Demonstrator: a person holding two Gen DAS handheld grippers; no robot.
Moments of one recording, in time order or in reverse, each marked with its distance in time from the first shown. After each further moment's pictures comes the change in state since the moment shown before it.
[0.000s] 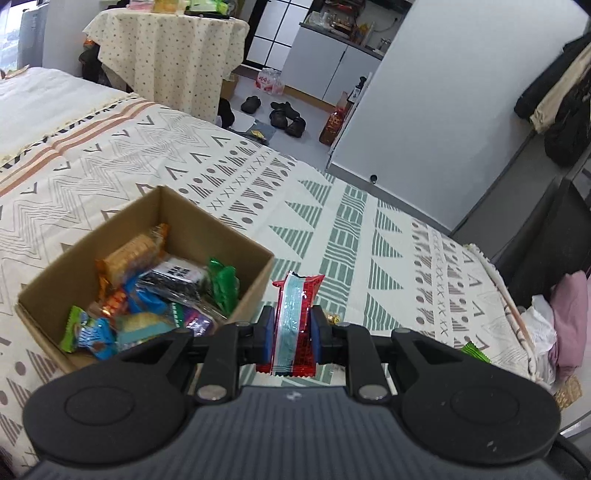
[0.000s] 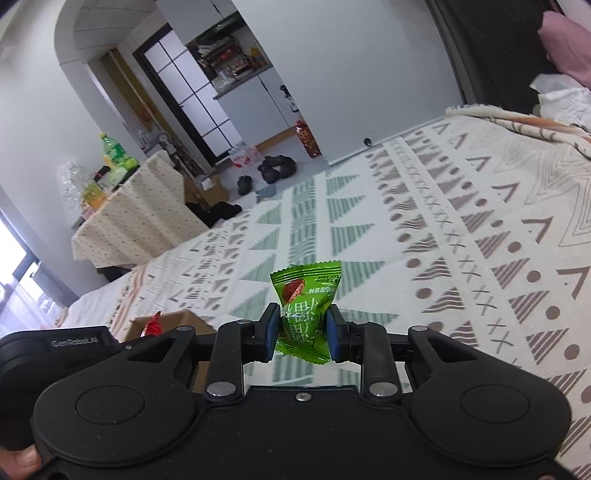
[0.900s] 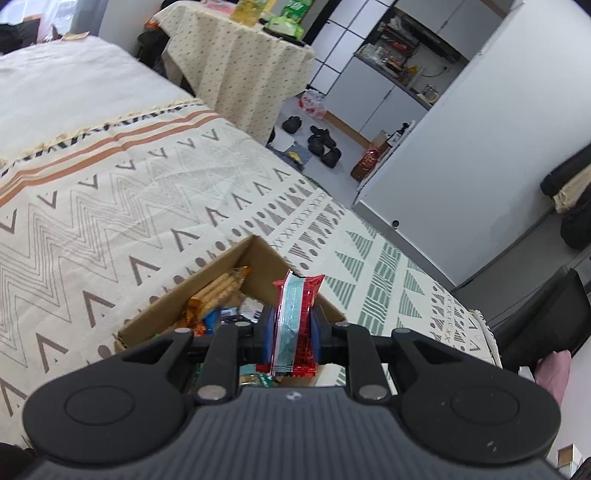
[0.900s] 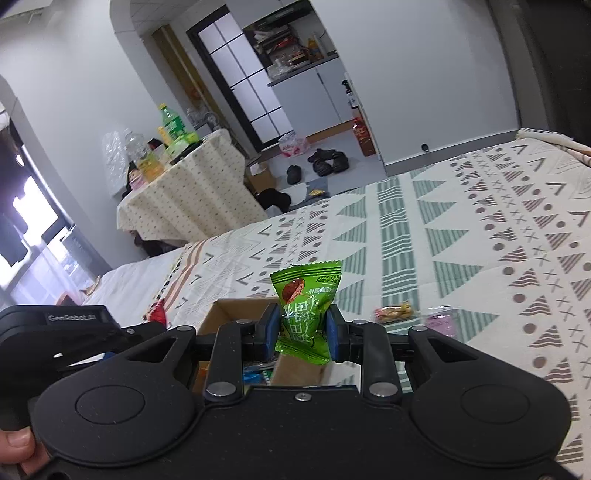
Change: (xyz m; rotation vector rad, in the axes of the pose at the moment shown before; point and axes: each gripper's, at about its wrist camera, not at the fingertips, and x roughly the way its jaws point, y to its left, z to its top) left arm -0.045 0.096 0.043 -0.218 -0.049 0.006; right arm 0.007 0.108 -0.014 -0.121 0.033 0.097
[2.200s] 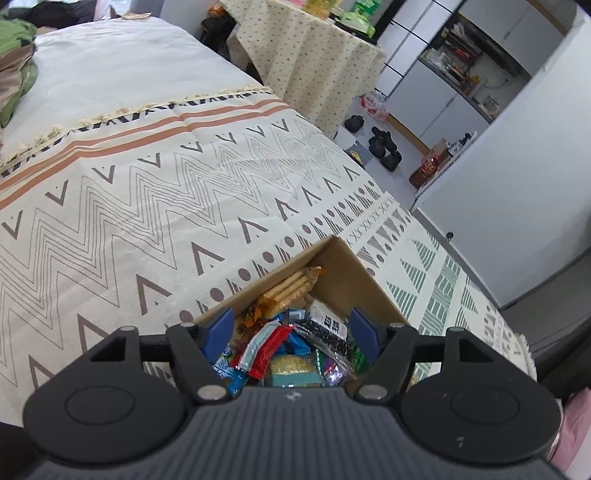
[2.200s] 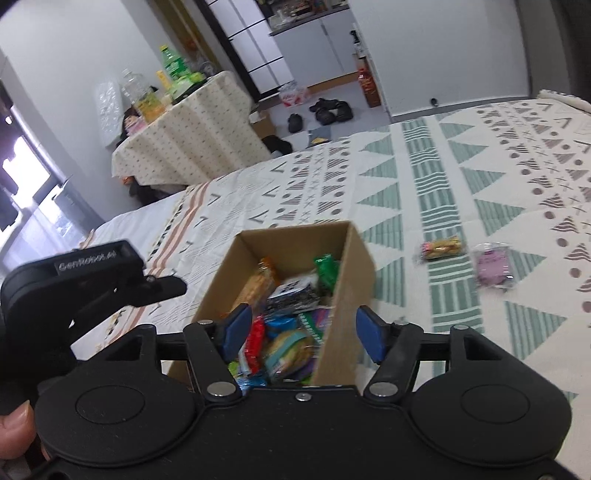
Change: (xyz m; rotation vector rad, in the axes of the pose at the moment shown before) left arm 0.014 0.030 0.002 -0.093 0.016 0.163; right arm 0.032 0.044 -0.032 0.003 0.150 -0.065
